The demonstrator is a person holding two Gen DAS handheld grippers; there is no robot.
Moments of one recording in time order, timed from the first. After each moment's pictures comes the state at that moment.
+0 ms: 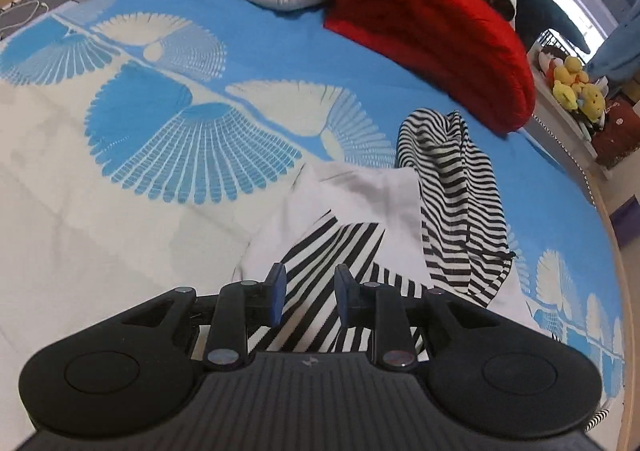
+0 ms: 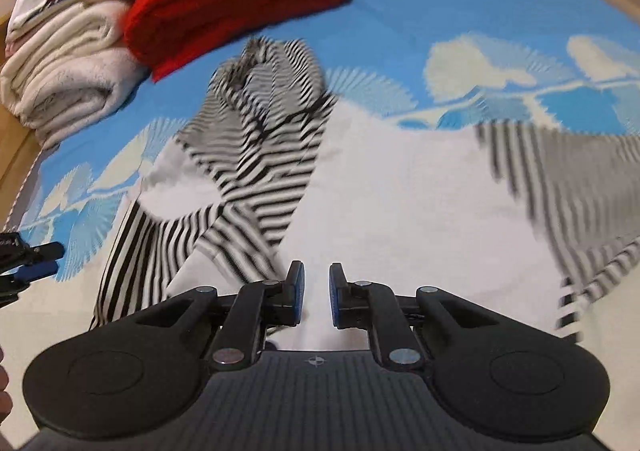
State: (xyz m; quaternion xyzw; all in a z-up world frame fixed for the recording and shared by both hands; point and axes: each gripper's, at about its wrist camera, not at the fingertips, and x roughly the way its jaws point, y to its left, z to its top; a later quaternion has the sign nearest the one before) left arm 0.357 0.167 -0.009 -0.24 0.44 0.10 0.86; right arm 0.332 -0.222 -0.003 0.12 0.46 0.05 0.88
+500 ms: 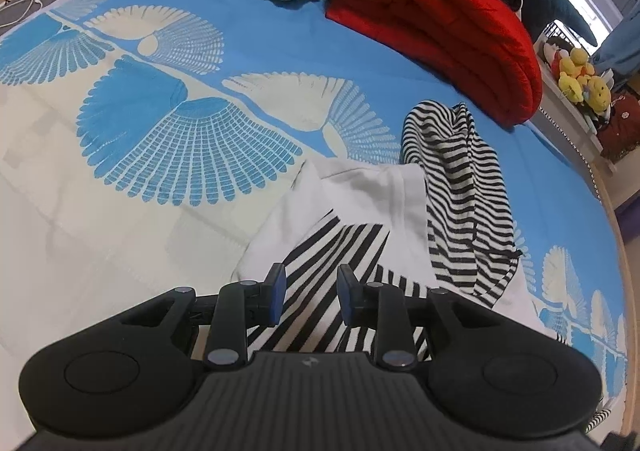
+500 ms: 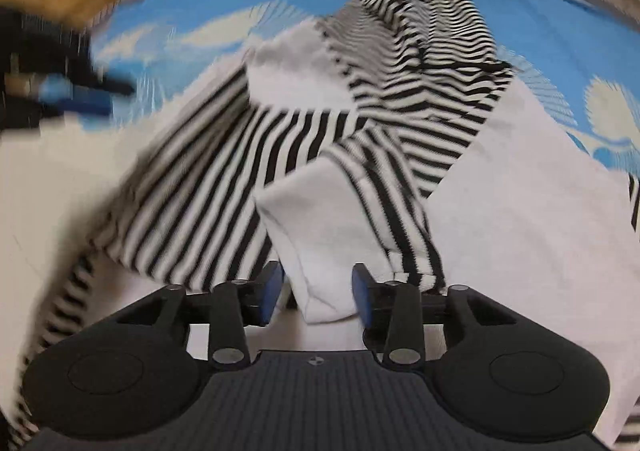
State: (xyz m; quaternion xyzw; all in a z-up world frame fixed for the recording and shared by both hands) left arm 0.369 0.167 -0.015 -0.24 0.45 0.10 0.86; right arm 0.340 -0.109 -0.052 -0.07 0.50 0.19 0.84
